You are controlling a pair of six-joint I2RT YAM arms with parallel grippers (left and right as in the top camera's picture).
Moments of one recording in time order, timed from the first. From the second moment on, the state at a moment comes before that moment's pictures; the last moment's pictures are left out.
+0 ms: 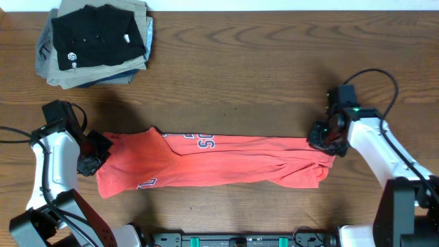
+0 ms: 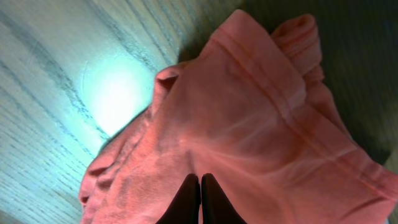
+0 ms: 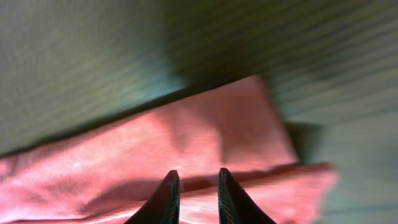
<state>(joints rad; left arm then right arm) 0.47 1.50 0.93 -0.92 0.06 -0.49 0.06 1.59 0.89 -0.79 -0.10 0.49</state>
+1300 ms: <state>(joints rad) 0.47 1.50 0.93 -0.94 0.05 -0.48 -0.18 1.67 1.16 -1.21 0.14 0.51</state>
